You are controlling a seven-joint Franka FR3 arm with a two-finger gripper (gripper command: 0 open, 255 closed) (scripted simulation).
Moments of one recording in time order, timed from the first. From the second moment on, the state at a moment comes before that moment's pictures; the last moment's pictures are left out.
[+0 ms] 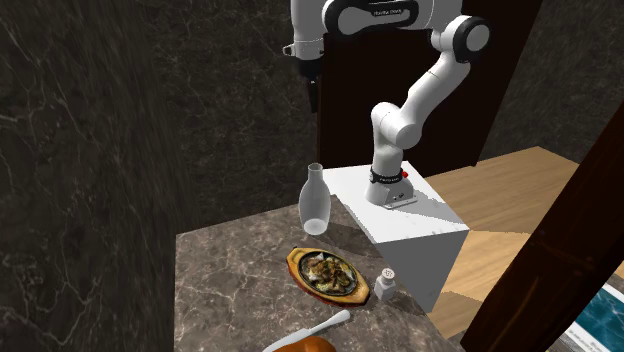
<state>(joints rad) 0.02 -0.77 -0.07 -2.40 -0.10 1.55 0.07</state>
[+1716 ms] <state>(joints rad) 0.20 -0.55 0.27 -2.55 0.16 1.93 0.38</state>
